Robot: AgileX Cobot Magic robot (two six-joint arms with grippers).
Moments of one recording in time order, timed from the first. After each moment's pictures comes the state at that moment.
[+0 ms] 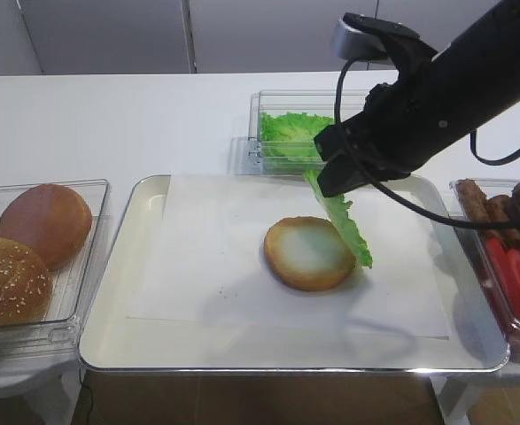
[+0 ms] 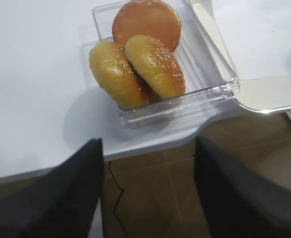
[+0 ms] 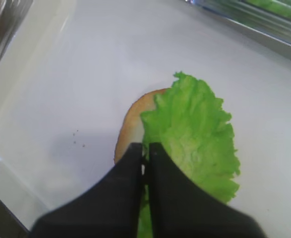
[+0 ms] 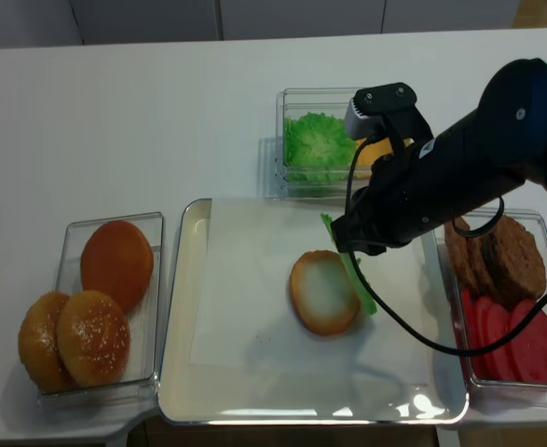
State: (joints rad) left arm 0.00 -0.02 -0.49 -0.08 1.19 0.08; right arm 0.38 1.53 -1.07 0.66 0.77 -0.50
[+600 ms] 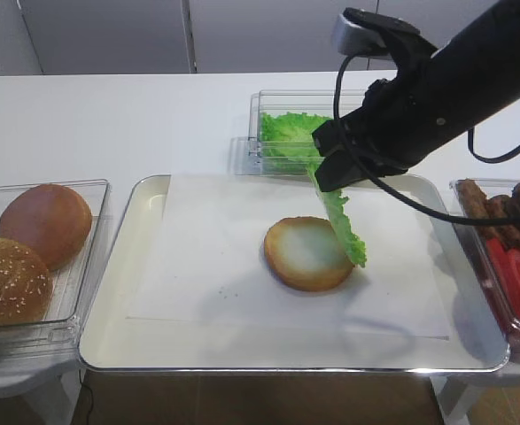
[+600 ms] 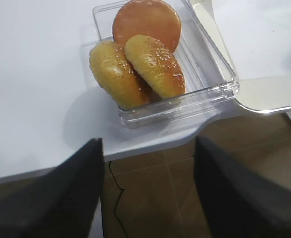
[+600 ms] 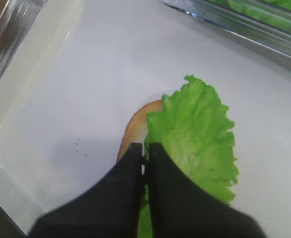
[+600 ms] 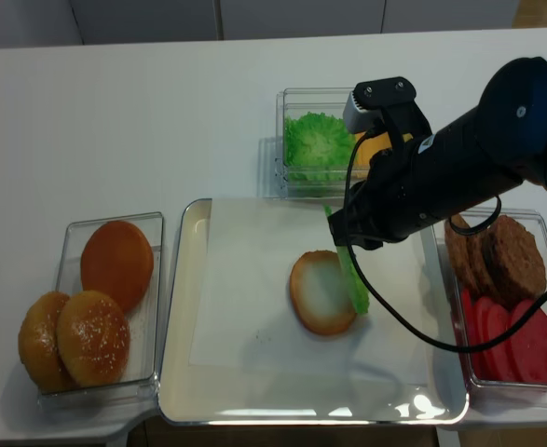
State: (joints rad) left arm 0.00 -0.02 -0.49 -0.08 1.19 0.08; right arm 0.38 1.53 -1.07 0.68 0.75 -0.52
